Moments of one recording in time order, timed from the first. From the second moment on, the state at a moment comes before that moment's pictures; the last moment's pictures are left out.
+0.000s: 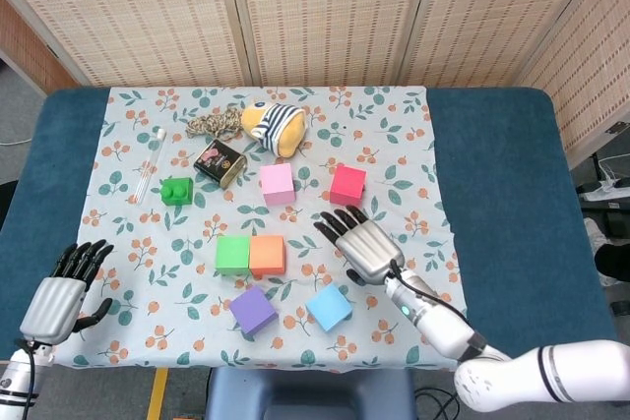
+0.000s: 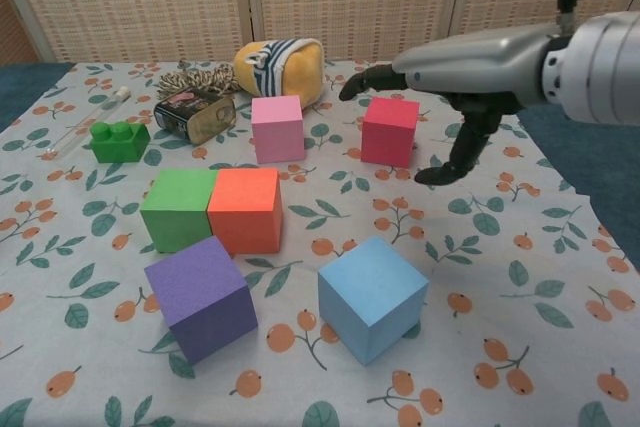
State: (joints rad) left arm -0.19 -1.21 0.02 -1.47 1.57 1.40 0.00; right arm 0.95 -1.23 0.09 -2.07 -0.79 0.99 -0.77
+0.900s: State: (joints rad) left arm -0.18 -1.21 0.02 -1.48 1.58 1.41 0.00; right arm 0.90 -1.32 -0.09 -1.99 -0.99 0.86 -0.77
